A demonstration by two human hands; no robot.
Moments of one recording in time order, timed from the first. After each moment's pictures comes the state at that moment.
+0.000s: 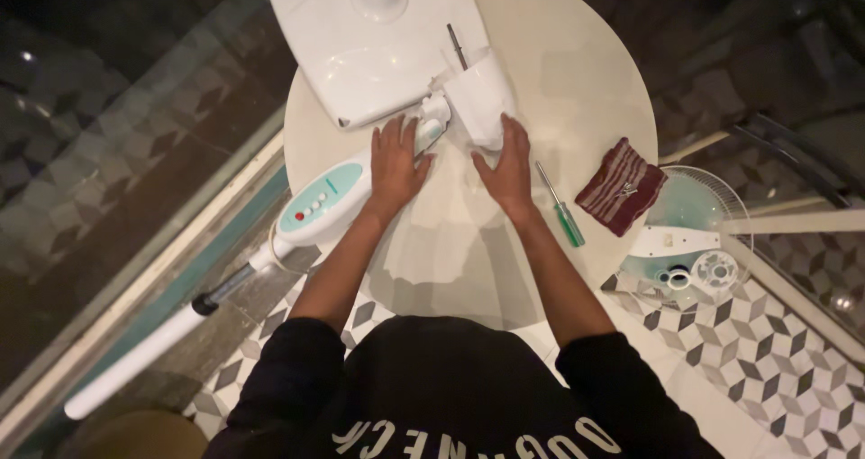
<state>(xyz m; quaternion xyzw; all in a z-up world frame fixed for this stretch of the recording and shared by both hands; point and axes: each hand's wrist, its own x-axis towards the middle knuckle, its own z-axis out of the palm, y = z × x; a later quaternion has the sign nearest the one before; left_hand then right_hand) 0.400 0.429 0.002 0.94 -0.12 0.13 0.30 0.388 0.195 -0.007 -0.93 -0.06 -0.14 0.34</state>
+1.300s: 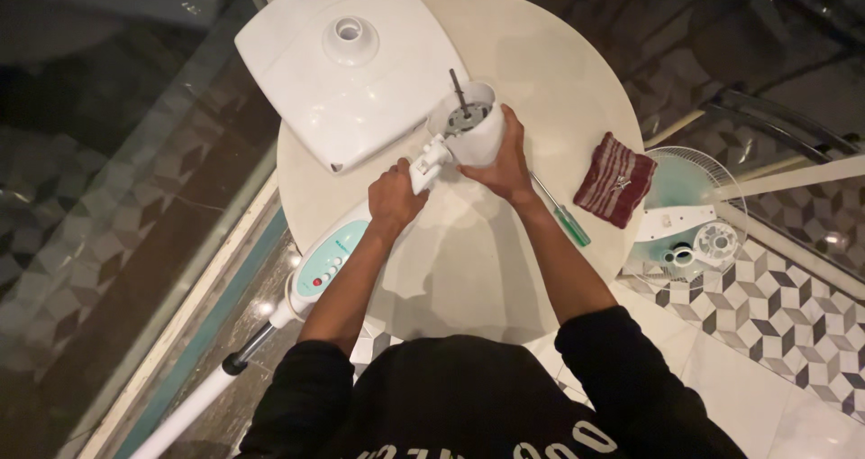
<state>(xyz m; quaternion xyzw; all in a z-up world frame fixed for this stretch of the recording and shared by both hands) 0.436 0.436 0.002 0.95 -0.10 -0.10 0.27 0.429 0.193 0.006 -0.90 -0.05 -0.14 0.42</state>
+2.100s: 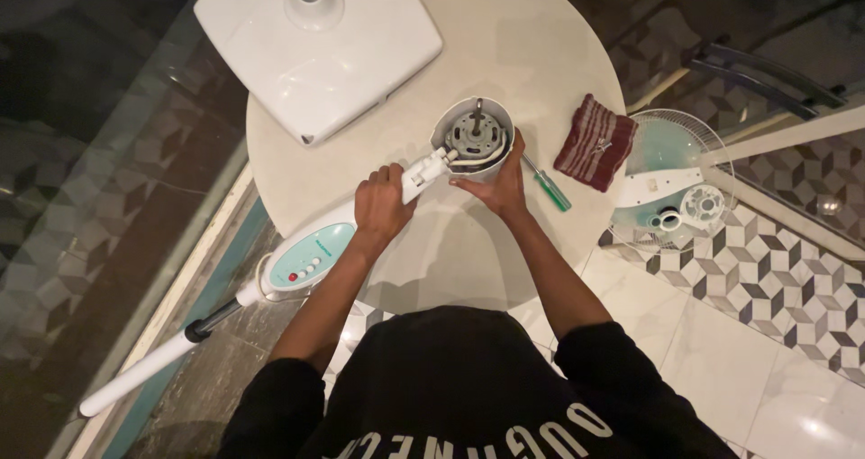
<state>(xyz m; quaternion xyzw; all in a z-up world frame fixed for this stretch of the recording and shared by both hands) 0.356 0.429 0.005 0.95 -0.21 0.05 0.24 0.328 0.181 -0.005 -0.86 0.03 -0.15 0.48</state>
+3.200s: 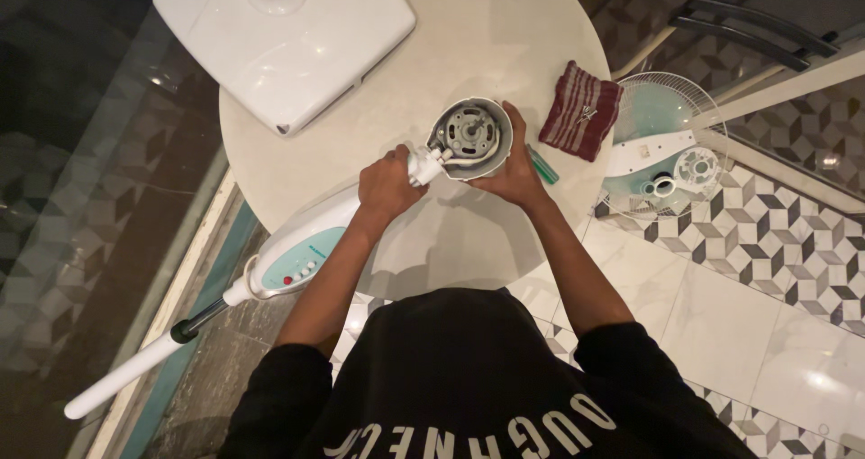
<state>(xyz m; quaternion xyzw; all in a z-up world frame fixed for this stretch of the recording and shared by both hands) 0.361 0.391 0.029 0.94 -0.20 -0.15 0.24 0.297 0.147 0.038 -0.83 -0.10 -0.13 0.53</state>
